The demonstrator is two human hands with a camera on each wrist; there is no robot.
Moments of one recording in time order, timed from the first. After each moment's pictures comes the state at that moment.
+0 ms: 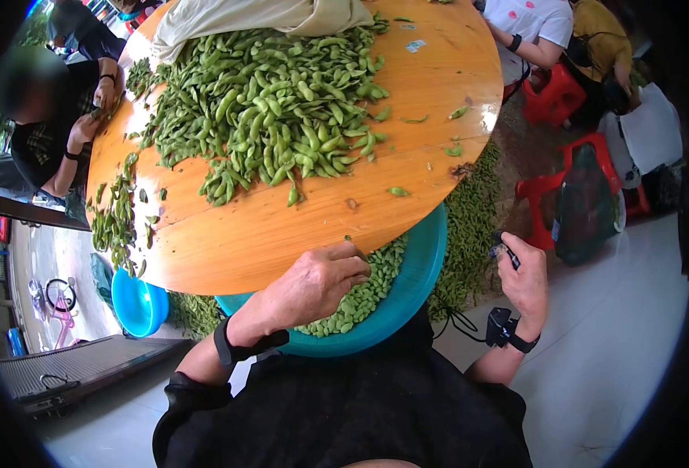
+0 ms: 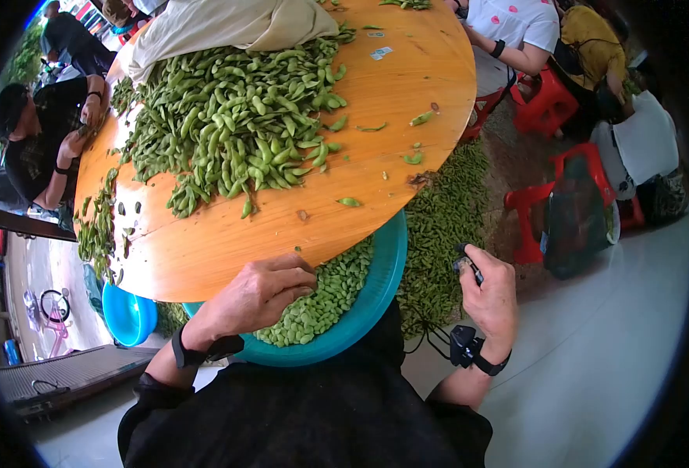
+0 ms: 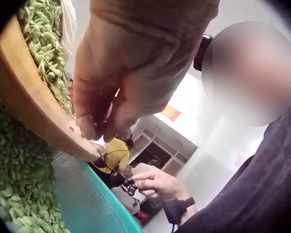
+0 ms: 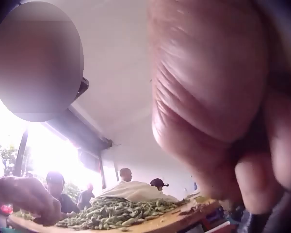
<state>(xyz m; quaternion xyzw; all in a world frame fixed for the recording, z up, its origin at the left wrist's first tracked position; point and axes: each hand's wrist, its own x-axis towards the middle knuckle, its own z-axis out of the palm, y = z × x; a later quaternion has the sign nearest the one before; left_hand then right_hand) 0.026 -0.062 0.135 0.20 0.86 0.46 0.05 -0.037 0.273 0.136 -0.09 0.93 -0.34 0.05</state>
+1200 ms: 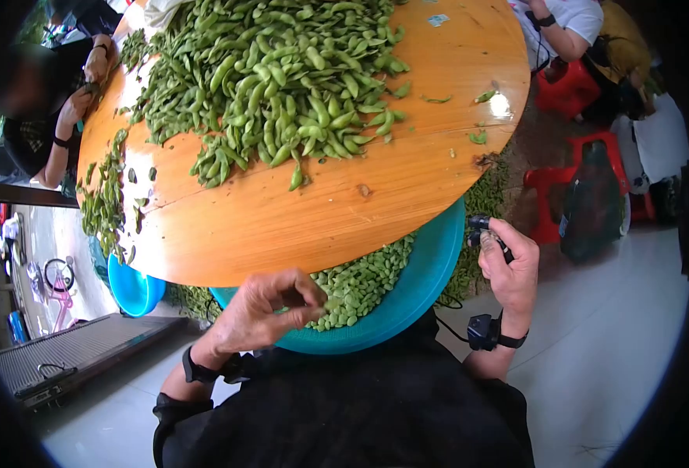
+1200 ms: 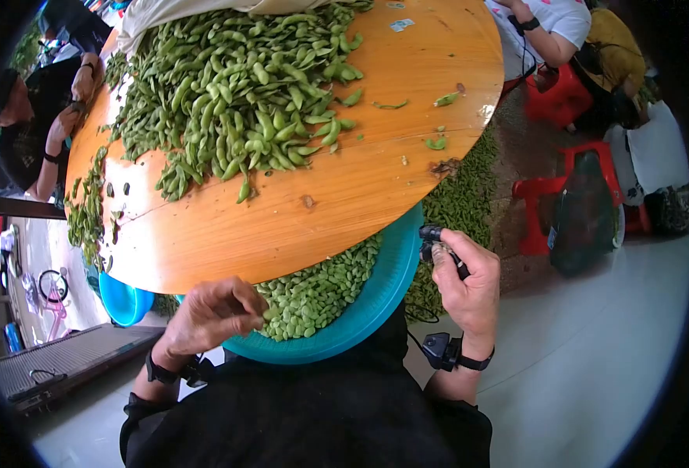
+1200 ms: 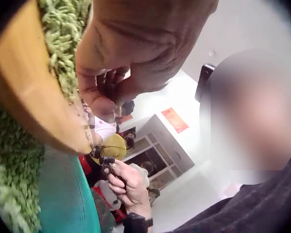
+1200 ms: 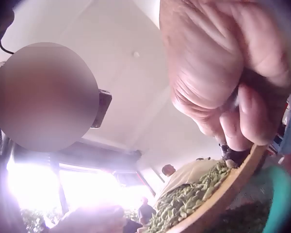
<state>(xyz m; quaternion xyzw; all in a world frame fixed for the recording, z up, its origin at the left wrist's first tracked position) 0.088 -0.101 0.140 -0.09 0.64 0.73 0.21 -0.038 0.218 0.118 -0.08 0.80 -0.59 0.10</state>
